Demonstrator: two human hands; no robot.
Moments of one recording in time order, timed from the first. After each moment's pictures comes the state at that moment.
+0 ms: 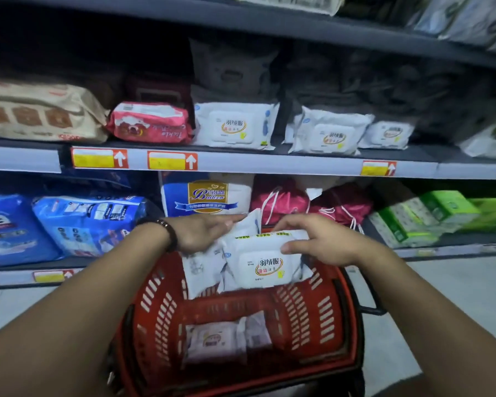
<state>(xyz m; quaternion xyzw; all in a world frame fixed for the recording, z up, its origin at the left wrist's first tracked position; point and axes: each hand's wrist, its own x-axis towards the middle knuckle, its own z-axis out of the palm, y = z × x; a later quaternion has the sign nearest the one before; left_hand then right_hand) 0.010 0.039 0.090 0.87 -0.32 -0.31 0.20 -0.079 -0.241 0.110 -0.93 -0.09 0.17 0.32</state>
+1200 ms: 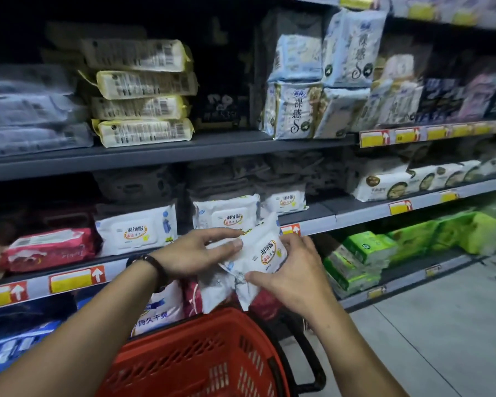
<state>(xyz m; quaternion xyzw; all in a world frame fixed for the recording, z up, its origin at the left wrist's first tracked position) -0.007 -0.145 0.222 0.83 -0.35 -0.17 0.40 -0.126 -0.336 0.169 -0.89 0.19 -0.24 0.34</state>
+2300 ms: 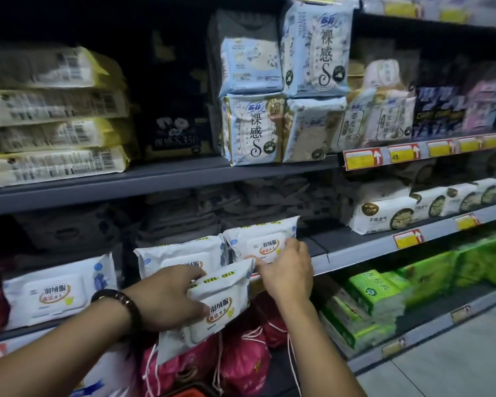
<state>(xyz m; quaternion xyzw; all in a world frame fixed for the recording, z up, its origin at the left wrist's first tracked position) 0.034 -0.242 0.221 0.94 -0.32 -0.09 0.11 0.026 -0.475 0.131 -0.84 0.32 -0.32 0.29</state>
